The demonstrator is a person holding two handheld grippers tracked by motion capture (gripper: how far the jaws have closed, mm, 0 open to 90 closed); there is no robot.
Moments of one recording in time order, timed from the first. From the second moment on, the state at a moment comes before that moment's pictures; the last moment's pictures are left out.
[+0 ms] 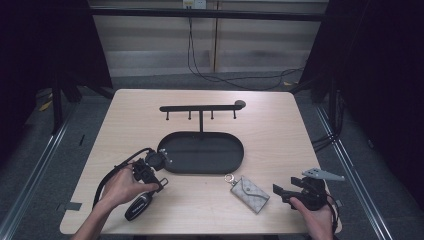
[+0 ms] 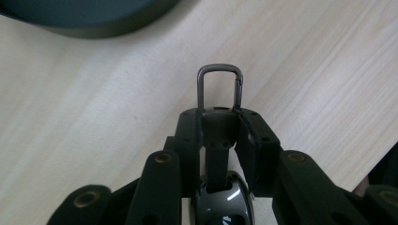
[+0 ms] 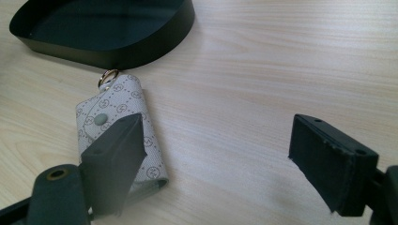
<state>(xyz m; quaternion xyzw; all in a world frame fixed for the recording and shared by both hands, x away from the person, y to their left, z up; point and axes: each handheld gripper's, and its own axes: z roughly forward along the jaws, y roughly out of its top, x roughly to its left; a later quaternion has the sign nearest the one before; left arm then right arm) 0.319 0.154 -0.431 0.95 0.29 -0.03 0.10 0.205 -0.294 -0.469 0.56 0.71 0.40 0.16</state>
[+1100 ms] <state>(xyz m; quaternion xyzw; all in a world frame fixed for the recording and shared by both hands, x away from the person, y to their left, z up) 0.338 0.167 -0.362 0.95 0.29 -0.02 0.11 0.204 -0.295 -0.469 0.57 0.70 0.40 0.16</state>
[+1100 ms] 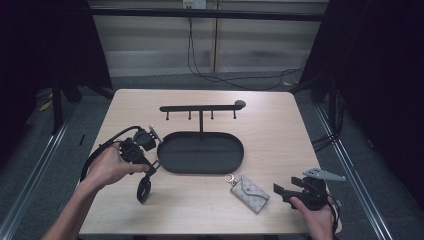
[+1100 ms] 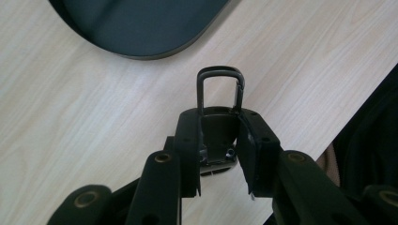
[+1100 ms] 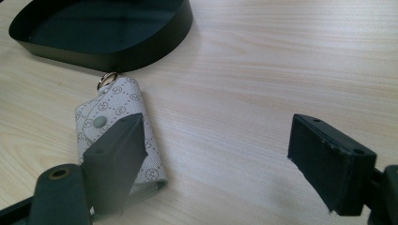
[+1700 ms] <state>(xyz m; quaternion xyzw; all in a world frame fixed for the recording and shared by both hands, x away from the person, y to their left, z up) 0.349 0.168 -0.325 0.95 0.30 0.00 0.10 0.205 -0.296 -0.469 0.57 0.70 0.40 0.16</state>
